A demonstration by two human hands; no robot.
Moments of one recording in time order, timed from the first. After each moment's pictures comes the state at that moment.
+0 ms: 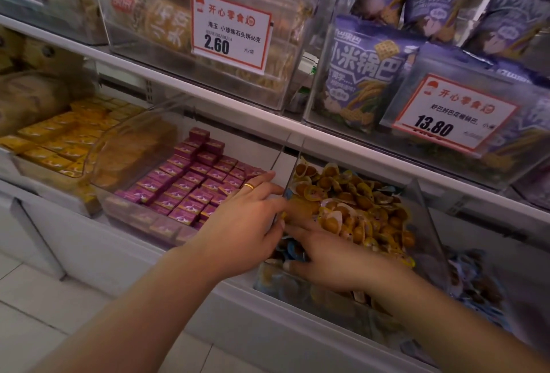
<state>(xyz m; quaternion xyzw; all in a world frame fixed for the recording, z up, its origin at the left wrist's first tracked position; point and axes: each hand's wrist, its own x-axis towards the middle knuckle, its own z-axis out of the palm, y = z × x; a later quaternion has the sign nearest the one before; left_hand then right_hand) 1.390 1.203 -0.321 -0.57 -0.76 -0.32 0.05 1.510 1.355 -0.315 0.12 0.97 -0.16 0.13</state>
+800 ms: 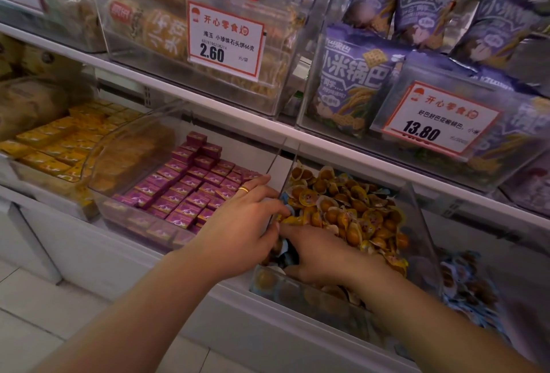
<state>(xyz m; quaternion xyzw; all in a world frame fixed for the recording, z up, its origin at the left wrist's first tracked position) 1.391 1.206 -0.322 -0.56 -0.75 -0.34 0.05 1.498 1.367 -0.332 0.09 0.98 -0.12 0.10</state>
